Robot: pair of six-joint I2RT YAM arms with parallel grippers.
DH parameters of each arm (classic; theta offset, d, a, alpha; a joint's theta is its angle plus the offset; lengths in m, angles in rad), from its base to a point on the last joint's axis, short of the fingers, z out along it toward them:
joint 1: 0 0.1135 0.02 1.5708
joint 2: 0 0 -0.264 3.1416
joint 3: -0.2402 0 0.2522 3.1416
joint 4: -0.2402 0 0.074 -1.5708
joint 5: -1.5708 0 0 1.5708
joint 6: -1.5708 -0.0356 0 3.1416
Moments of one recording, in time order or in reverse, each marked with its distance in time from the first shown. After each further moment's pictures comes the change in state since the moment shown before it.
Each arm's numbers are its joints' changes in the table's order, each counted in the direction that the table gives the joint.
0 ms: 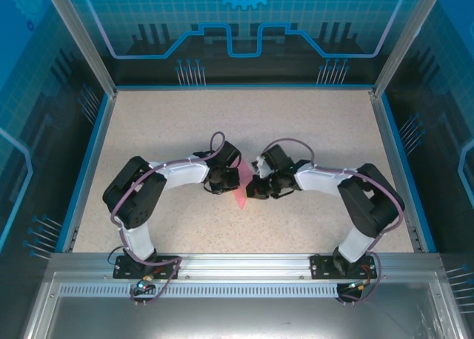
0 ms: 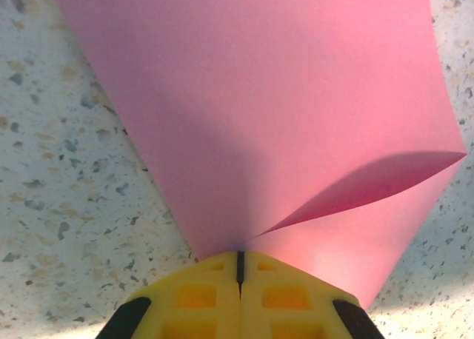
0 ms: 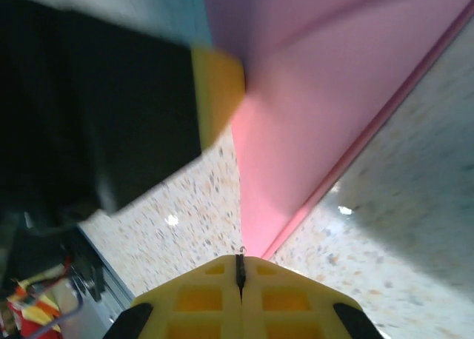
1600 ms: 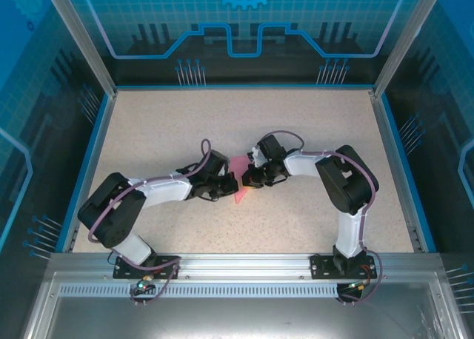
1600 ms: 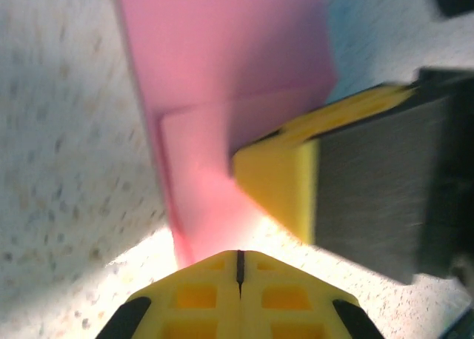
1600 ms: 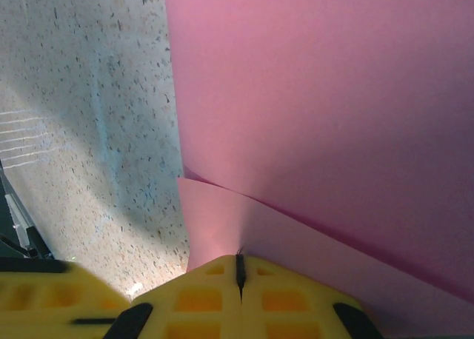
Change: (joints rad) left arm -0.002 0.215 0.306 0.367 -0.156 0.084; right arm -0.034 -0.277 -0.191 0.029 0.046 0.055
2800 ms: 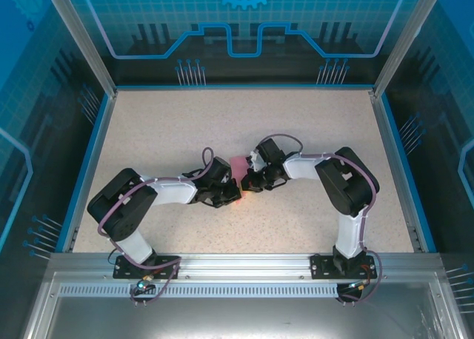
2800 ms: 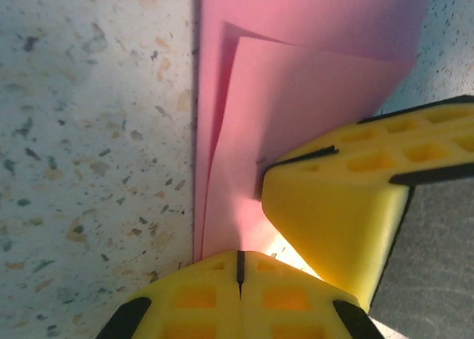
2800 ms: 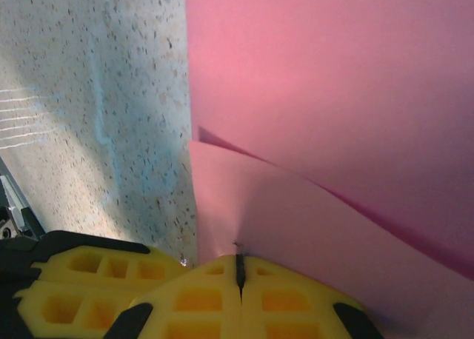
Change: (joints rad) left arm -0.034 -0.071 0.017 0.050 -0.025 0.129; right arm 0.028 0.023 0.044 0.003 0.009 0.009
